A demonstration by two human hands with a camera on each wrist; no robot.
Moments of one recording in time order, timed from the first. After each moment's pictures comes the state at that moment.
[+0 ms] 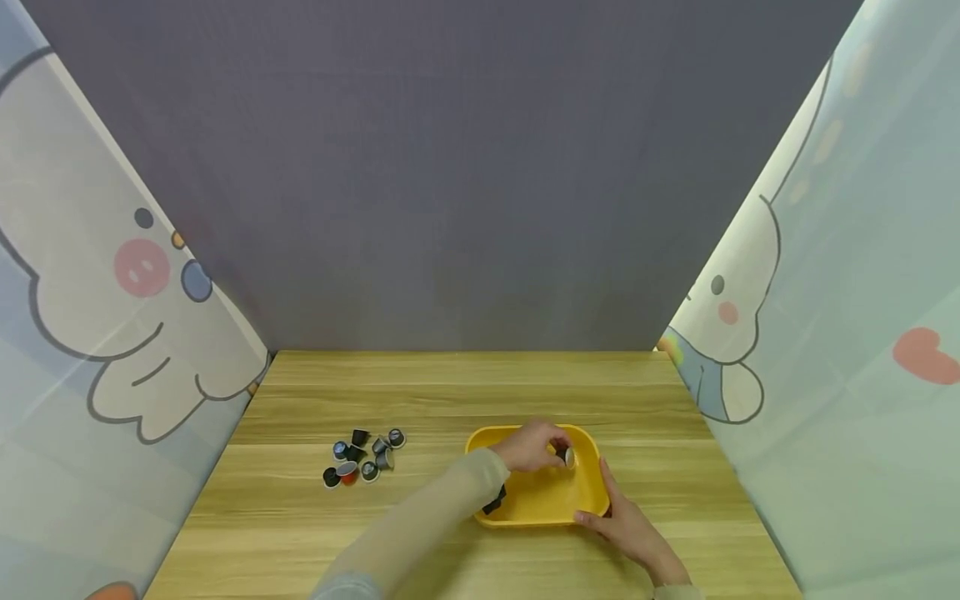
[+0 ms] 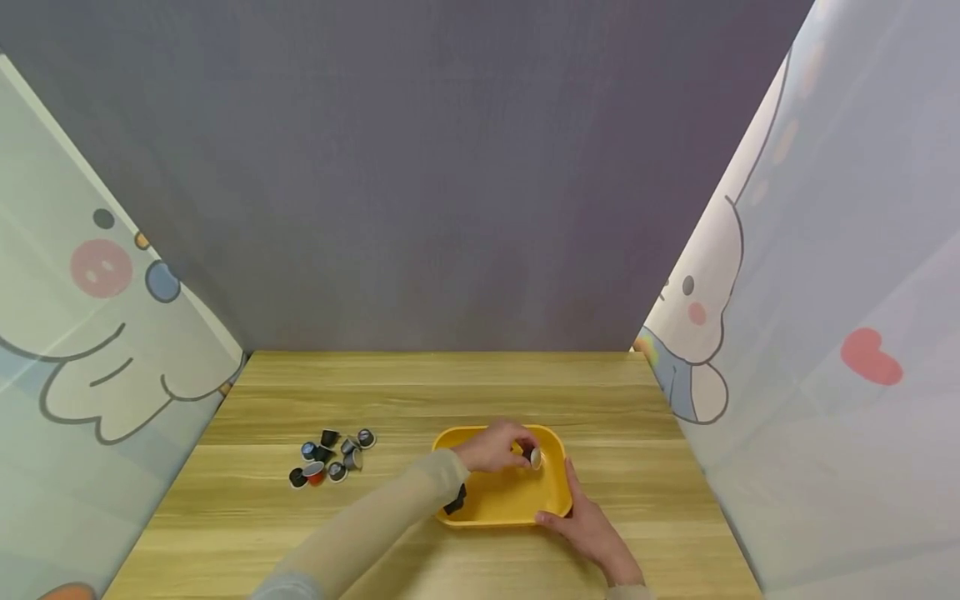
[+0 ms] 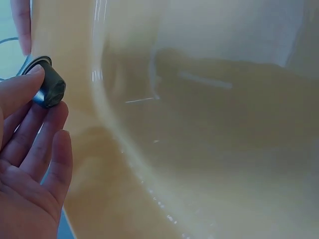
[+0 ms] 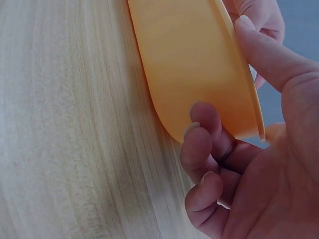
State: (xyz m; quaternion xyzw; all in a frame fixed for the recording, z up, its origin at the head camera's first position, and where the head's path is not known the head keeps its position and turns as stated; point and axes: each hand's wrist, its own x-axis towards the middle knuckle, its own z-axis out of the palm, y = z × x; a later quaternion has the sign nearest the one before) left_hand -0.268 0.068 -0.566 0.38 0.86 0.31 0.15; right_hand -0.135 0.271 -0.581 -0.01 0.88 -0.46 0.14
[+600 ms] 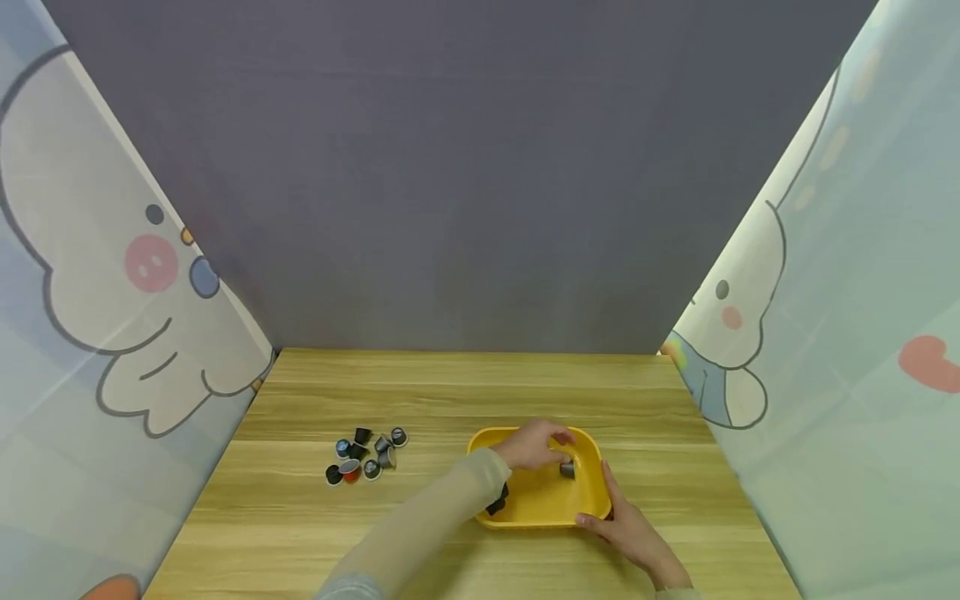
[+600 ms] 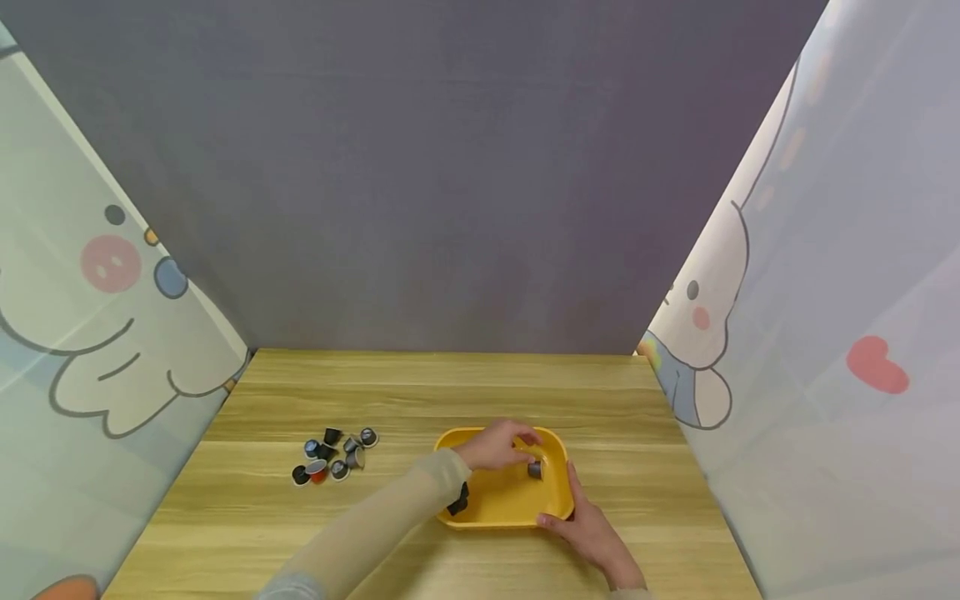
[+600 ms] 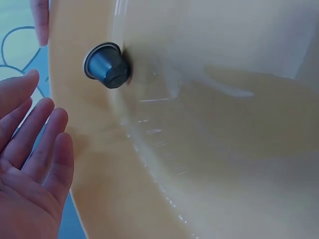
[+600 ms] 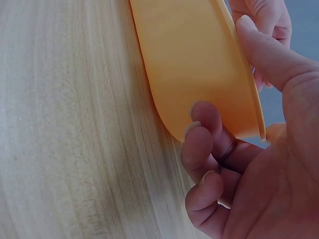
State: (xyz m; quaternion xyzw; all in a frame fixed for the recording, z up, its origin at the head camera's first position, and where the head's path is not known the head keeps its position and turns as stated) left_hand -0.268 0.068 -0.562 0.34 0.86 0.35 0.15; right_hand -0.134 0.270 -0.578 -0.02 0.88 -0.45 0.13
